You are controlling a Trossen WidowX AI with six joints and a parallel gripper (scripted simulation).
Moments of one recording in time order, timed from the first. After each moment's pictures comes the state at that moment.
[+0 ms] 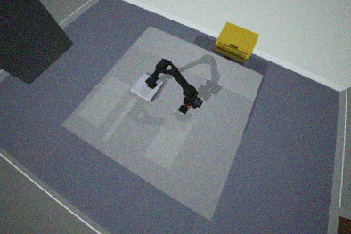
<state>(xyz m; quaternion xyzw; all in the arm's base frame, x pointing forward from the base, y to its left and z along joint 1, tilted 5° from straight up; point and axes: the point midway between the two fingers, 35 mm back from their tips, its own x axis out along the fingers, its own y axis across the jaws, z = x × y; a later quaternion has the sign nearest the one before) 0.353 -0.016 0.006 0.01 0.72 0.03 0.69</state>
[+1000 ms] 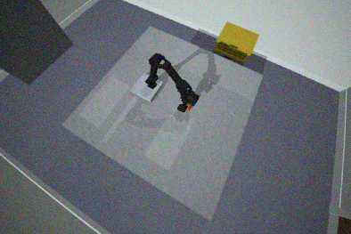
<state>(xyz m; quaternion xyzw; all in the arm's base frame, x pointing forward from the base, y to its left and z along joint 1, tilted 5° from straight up) 0.354 -0.018 0.026 0.01 0.62 0.02 0.78</state>
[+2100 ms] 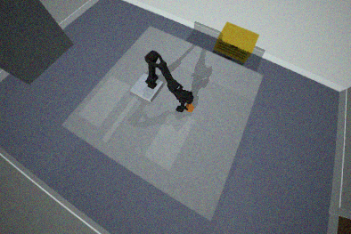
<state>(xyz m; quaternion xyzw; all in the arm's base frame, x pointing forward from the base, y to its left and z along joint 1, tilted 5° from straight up) 0.358 -0.018 0.006 0.01 0.45 0.02 0.89</state>
